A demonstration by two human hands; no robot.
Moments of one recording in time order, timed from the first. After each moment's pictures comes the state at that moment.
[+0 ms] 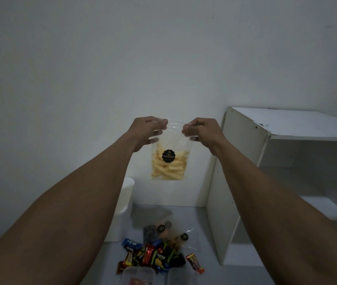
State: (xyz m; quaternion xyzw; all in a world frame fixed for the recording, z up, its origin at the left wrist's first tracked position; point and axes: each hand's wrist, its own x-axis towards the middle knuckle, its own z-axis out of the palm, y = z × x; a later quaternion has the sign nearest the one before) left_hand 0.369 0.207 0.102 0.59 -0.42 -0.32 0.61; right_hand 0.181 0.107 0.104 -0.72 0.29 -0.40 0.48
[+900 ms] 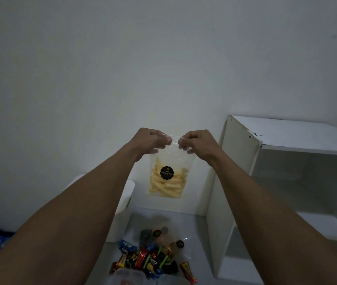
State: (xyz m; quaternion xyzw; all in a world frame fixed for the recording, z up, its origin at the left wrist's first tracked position) left_hand 0.320 0.216 0.101 0.66 -0.44 -0.27 0.55; right_hand 0.155 0.106 0.101 -0.80 0.26 -0.33 0.44
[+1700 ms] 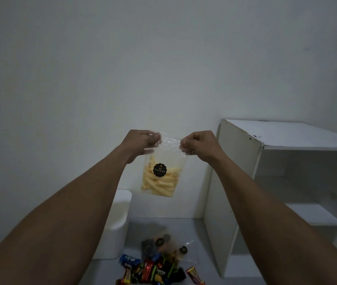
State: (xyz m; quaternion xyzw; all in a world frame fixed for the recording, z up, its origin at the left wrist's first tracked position) left_hand 0.378 0.227 0.109 0.58 -0.45 -0.32 0.60; right_hand 0.179 0.125 0.105 -0.75 0.29 -0.41 0.43
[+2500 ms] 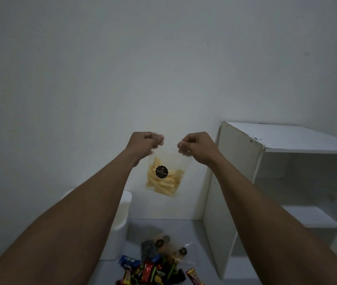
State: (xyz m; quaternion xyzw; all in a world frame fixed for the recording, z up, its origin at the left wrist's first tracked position) left_hand 0.371 0.224 0.101 0.60 -0.44 -0.26 0.61; right_hand 0.187 0.137 0.110 -0.81 0.32 -0.37 0.34
